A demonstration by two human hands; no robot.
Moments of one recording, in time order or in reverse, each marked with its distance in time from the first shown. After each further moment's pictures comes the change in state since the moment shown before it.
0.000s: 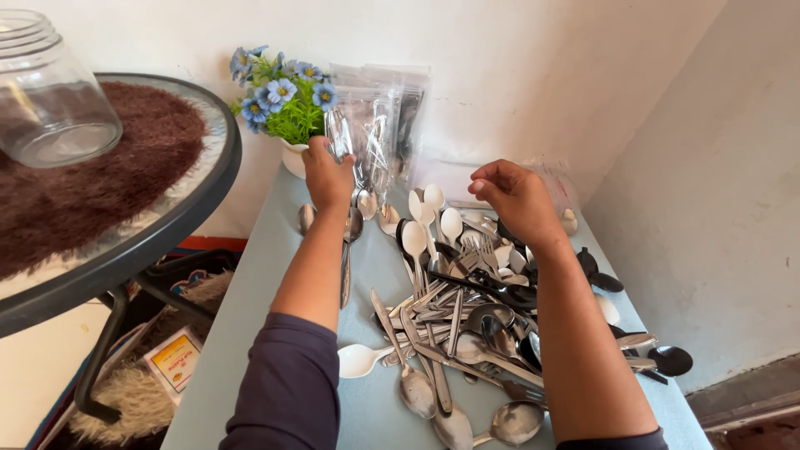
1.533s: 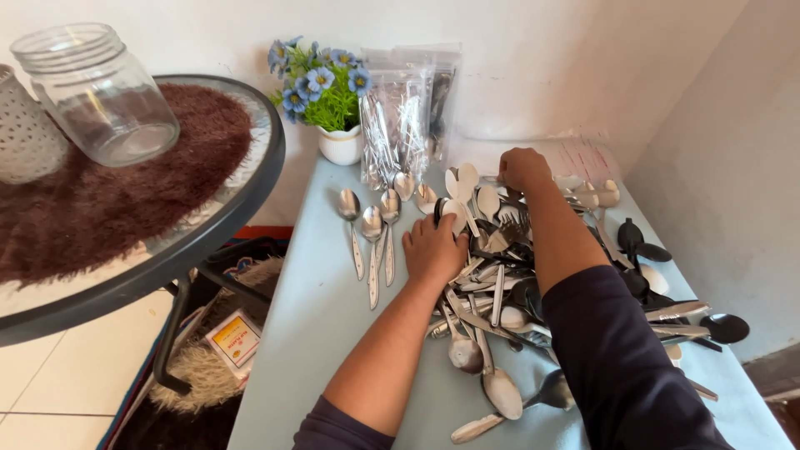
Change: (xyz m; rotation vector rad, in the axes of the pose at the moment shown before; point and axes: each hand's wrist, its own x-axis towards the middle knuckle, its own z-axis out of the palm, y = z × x) left_hand -0.178 0.024 -0.015 0.314 -0.660 0.142; right_hand 0.110 0.162 0.065 -0.907 -0.259 0.242
